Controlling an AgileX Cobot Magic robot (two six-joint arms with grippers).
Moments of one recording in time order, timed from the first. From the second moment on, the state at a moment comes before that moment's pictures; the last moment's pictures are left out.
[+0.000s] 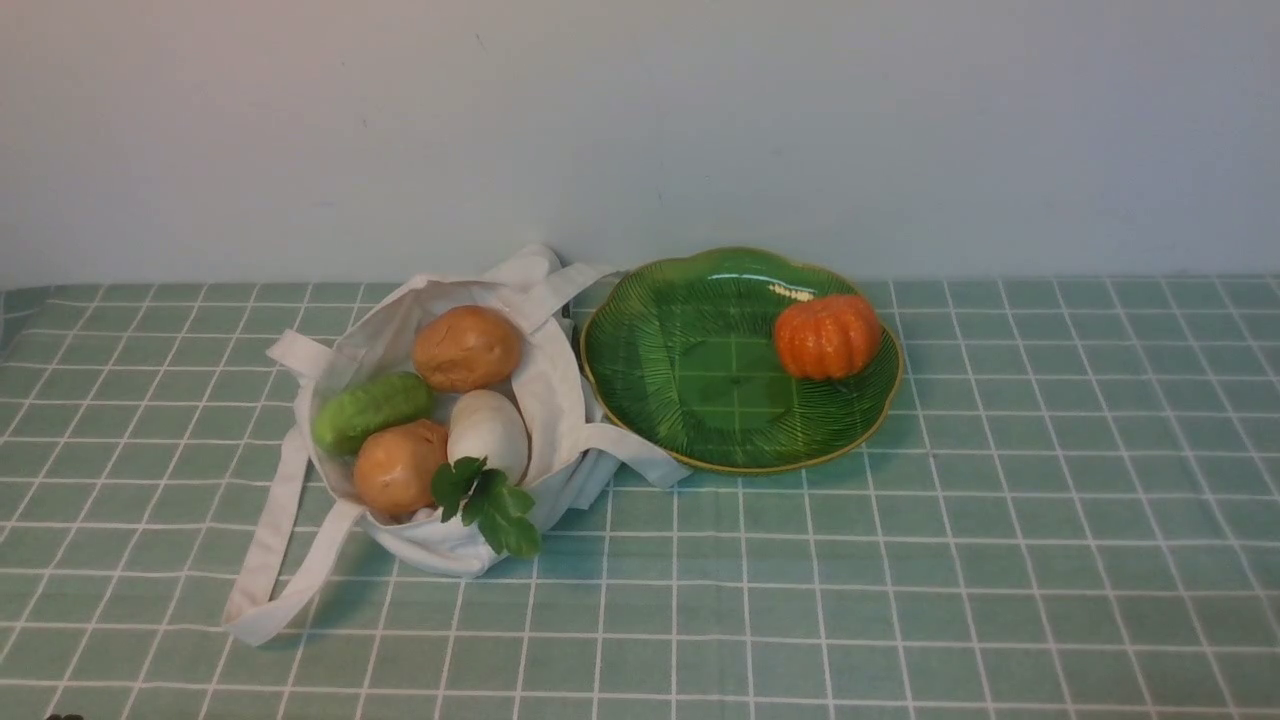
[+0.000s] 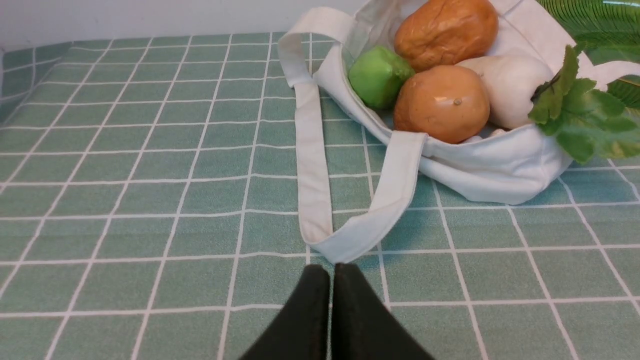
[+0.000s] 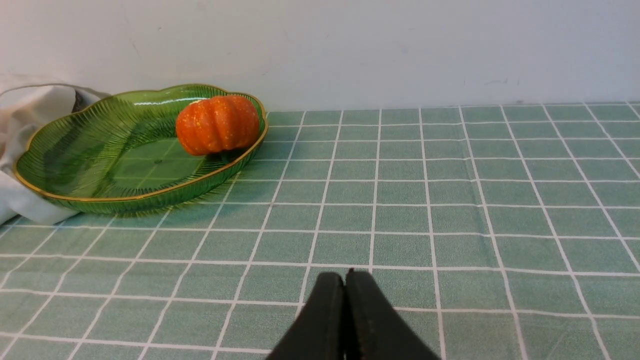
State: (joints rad) right arm 0.09 -0.01 0.03 -0.01 0.36 0.10; left arm -0.04 -0.01 0.03 -0.04 0.39 0.01
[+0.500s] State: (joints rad) right arm 0.09 -0.01 0.03 -0.01 0.36 0.10; left arm -0.04 -0.01 0.03 -0.54 0.39 -0.24
